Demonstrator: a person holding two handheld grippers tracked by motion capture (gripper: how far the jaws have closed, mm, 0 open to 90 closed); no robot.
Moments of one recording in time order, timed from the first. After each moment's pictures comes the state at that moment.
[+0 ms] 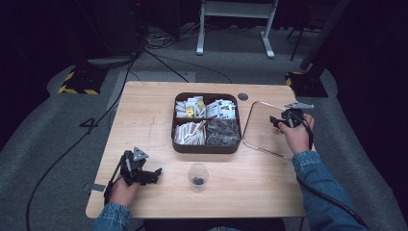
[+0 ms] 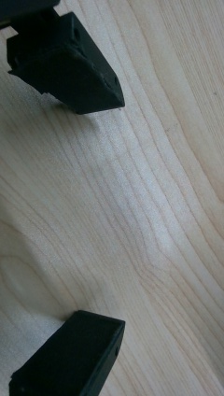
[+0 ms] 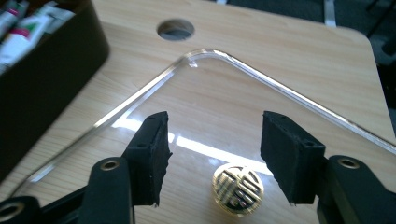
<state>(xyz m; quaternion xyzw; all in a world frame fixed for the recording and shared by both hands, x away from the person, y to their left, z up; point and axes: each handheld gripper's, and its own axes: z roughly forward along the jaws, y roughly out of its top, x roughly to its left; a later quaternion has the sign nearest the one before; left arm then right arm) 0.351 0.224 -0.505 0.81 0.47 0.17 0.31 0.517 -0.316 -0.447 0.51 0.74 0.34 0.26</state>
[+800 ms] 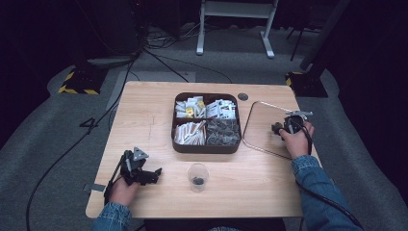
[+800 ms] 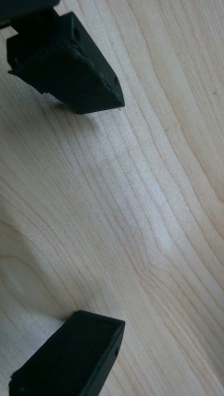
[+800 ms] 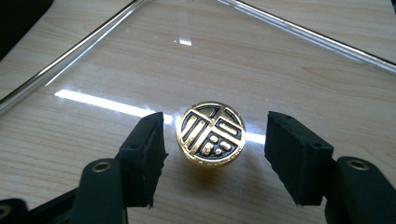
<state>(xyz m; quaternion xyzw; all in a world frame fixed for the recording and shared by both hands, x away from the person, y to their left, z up) 0.351 0.225 -0.506 0.81 0.47 0.17 0.32 0.517 -0.331 -0.484 0.56 0.74 0.31 0.24</state>
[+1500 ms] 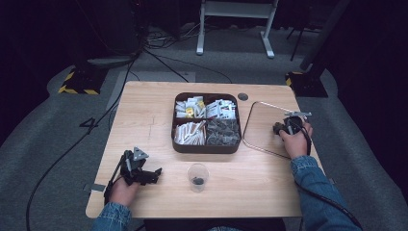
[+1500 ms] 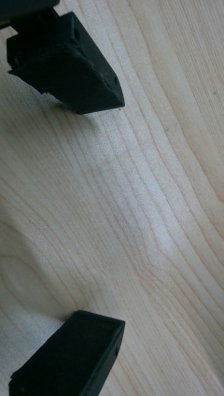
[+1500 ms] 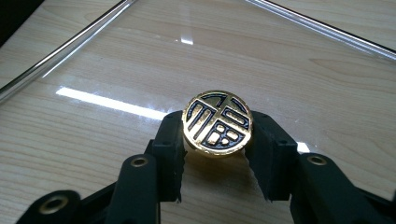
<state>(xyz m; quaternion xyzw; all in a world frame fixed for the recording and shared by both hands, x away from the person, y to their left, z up) 0.351 0.225 -0.505 0.81 0.47 0.17 0.31 0.516 -0.330 -0.486 0.56 0.74 0.30 0.23</state>
